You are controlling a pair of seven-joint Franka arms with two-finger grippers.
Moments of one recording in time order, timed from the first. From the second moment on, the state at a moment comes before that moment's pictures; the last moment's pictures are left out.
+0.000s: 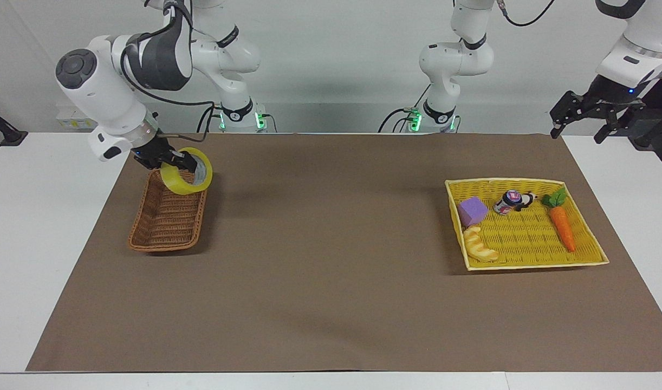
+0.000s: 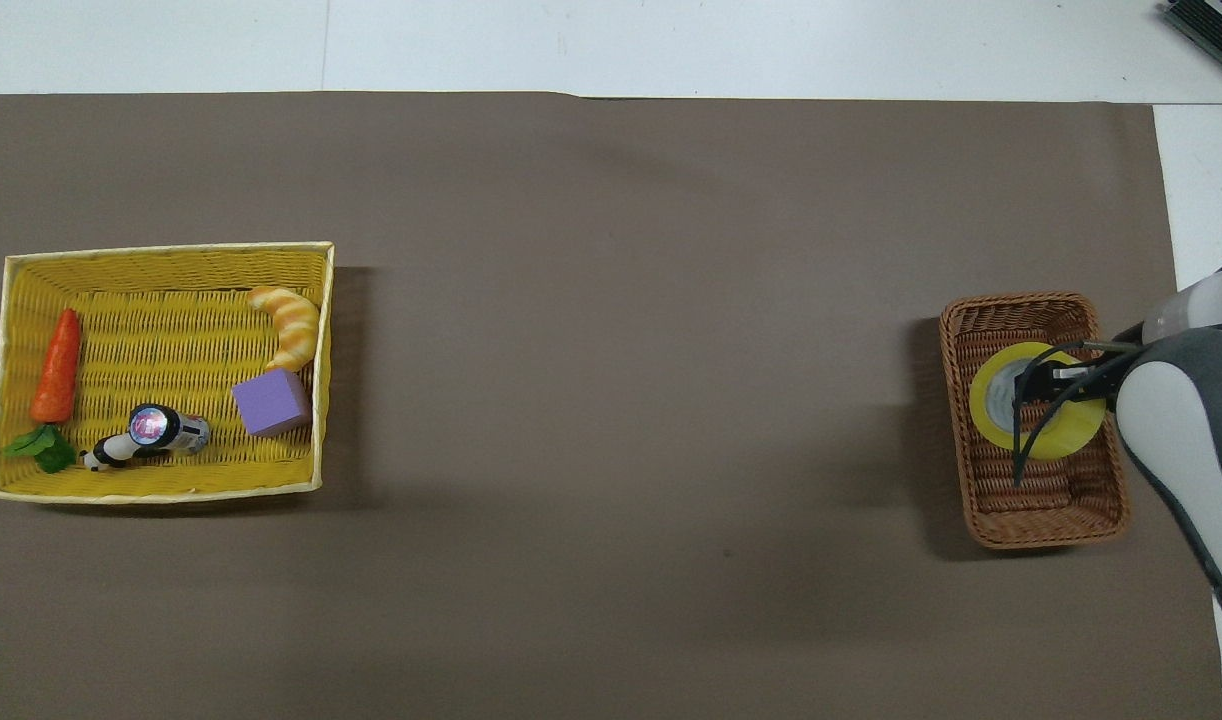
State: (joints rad) left arm -0.07 -0.04 0.14 -1.53 -0.03 1.56 0.23; right arm -0.14 0.04 0.00 -1.99 -0.03 1.85 0.03
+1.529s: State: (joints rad) left arm -0.07 -0.04 0.14 -1.53 -0.03 1.56 0.23; right arm -0.19 0.11 0.02 -1.89 -0.11 1.94 -0.01
